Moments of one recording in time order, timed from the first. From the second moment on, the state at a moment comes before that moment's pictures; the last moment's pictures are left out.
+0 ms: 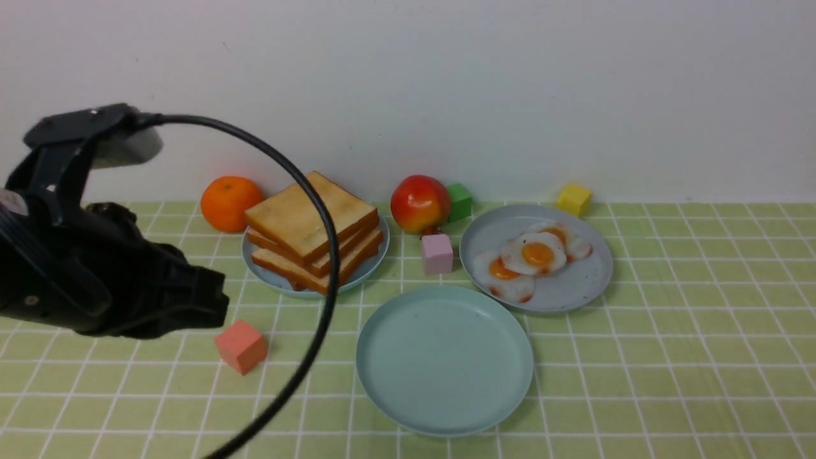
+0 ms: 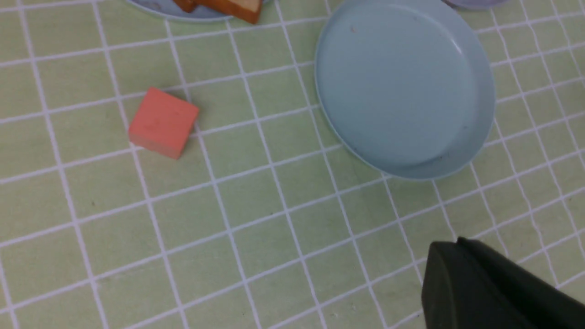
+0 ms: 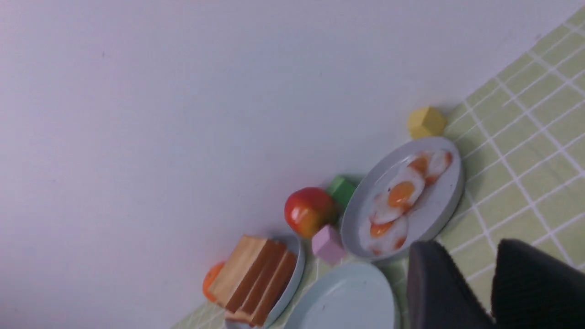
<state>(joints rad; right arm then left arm) 0.09 0.01 -0.10 0.56 0.25 0.24 -0.26 1.14 -0.96 -0.40 0.83 0.18</state>
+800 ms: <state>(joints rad) 0.22 0.57 -0.84 0.32 1.00 -0.21 -0.32 1.98 -1.69 -0.04 0.80 0.24</state>
